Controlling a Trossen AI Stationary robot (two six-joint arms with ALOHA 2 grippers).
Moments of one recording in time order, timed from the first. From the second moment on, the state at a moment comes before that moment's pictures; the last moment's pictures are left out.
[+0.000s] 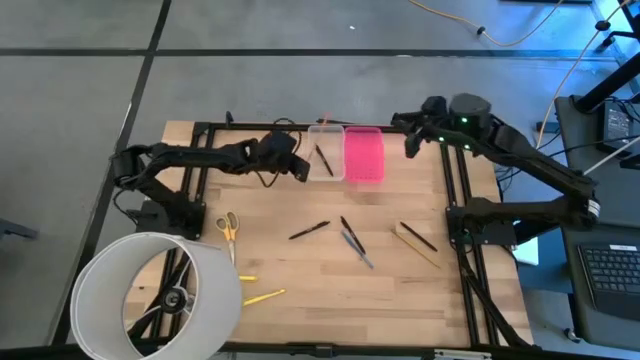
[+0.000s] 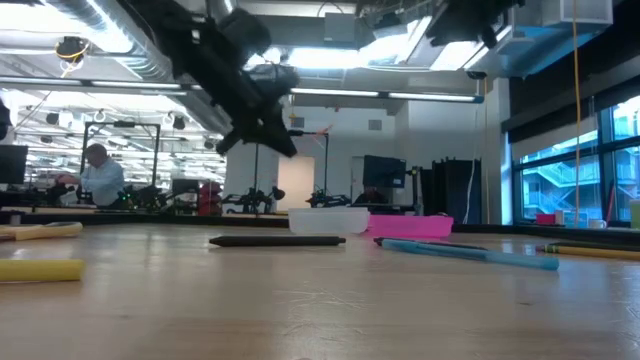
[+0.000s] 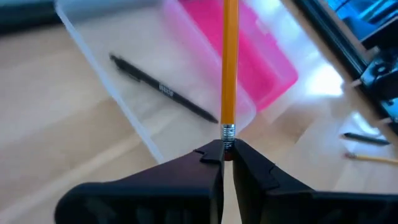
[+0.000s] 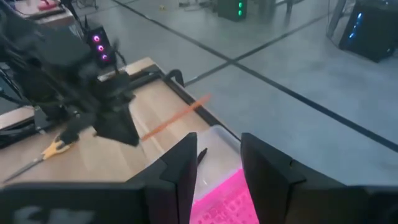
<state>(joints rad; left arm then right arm) 0.39 1.50 0.86 -0.04 -0.03 -0.67 -0.52 0.96 1.12 -0.51 0.06 0.13</state>
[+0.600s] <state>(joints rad) 0.44 1.84 1.04 -0.09 0.08 -0.70 -0.51 0.96 1.12 -0.57 0.06 0.12</state>
